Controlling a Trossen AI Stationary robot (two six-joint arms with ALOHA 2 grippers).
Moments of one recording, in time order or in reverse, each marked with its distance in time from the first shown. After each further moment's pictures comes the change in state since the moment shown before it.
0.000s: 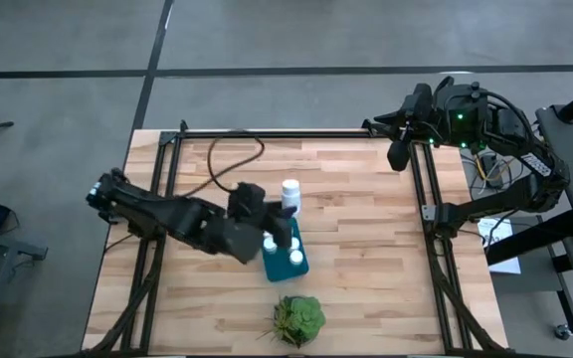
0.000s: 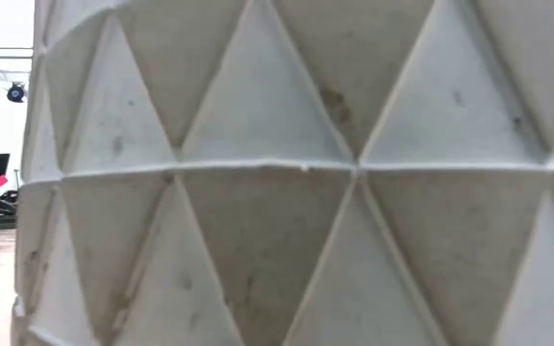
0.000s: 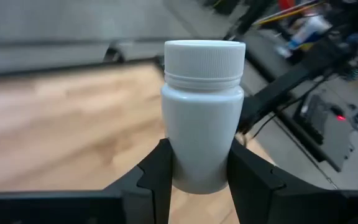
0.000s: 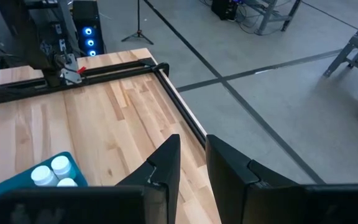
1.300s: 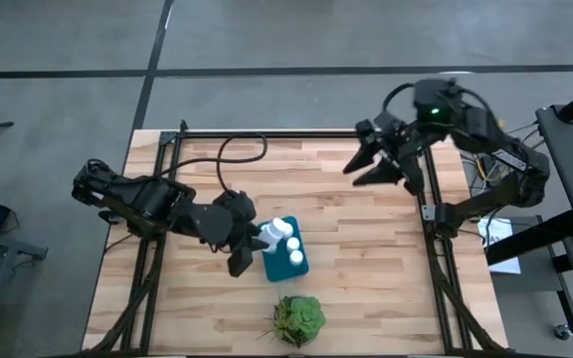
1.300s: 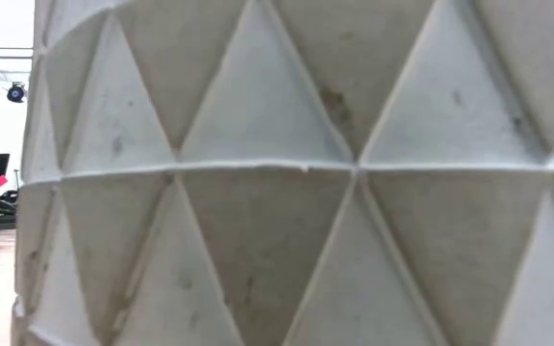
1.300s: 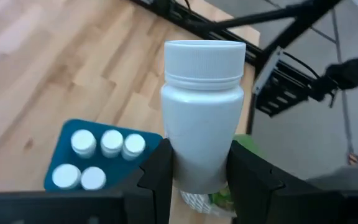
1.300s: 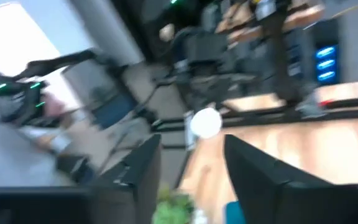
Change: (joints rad) left arm 0.010 -0.134 0.026 -0.217 0.600 0.402; right arm 0.019 0.125 0.001 0.331 -0.960 0.270
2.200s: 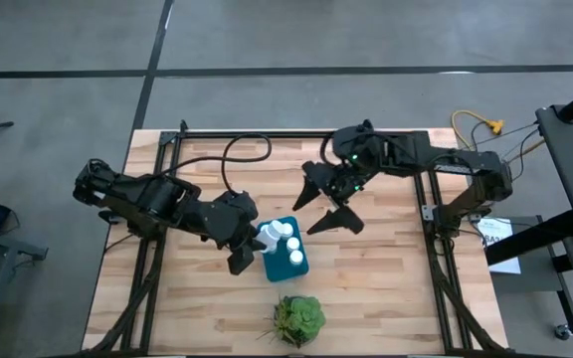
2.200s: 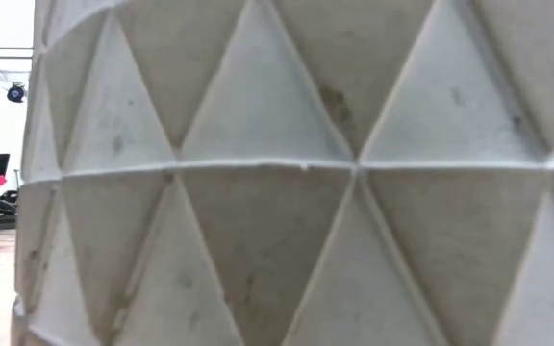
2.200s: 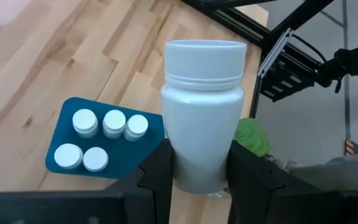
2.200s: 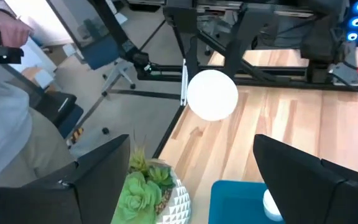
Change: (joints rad) left arm 0.028 0.004 -0.011 -0.049 0.083 -0.022; right arm 0.192 0.276 0.000 0.038 0.119 -0.194
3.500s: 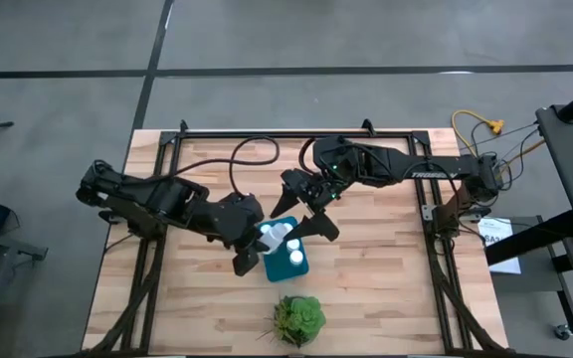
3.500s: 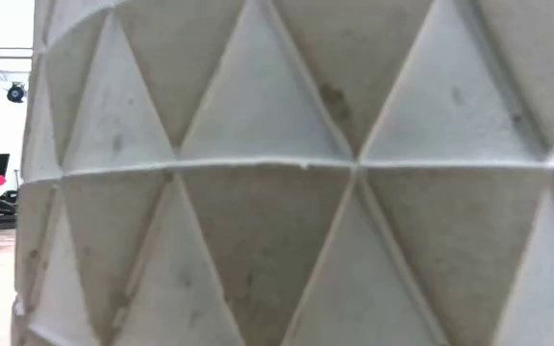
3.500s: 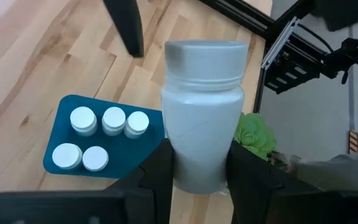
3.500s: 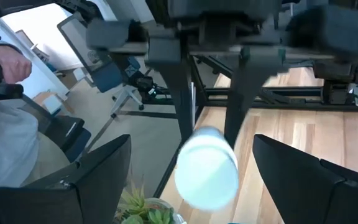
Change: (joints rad) left arm 0.017 0.023 -0.010 0.009 0.034 0.029; right arm 0.030 0.118 -0.001 0.239 0.005 0.128
